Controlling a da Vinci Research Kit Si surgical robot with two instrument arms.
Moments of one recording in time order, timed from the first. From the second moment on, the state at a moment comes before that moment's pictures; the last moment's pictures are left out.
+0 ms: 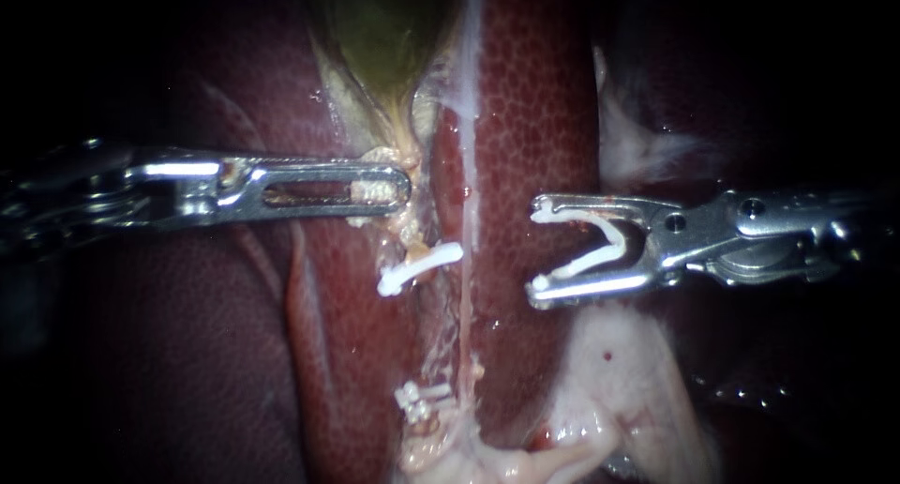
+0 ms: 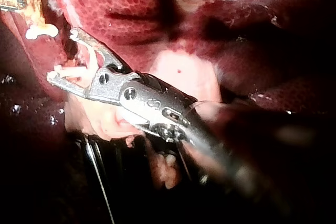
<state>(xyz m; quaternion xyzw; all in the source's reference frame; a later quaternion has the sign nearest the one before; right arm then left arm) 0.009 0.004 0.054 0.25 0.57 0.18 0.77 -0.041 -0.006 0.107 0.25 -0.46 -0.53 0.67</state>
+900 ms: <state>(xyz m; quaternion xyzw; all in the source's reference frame) 0.009 0.004 0.054 0.25 0.57 0.18 0.77 -0.033 -0.001 0.100 0.23 -0.47 -0.54 0.66</state>
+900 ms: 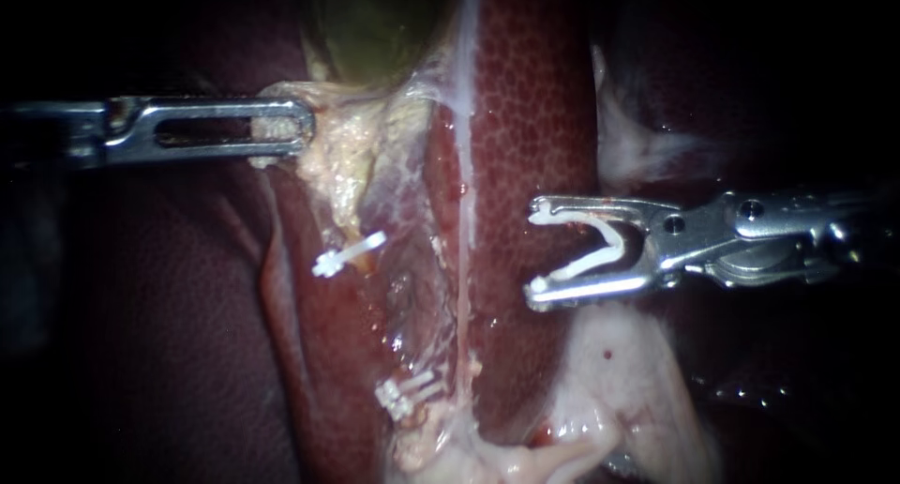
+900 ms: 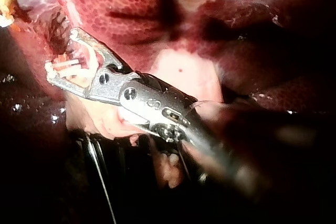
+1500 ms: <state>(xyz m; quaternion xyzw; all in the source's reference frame) 0.010 0.003 0.056 0.25 0.56 0.17 0.77 -0.032 -0.001 0.099 0.23 -0.47 -0.54 0.66</state>
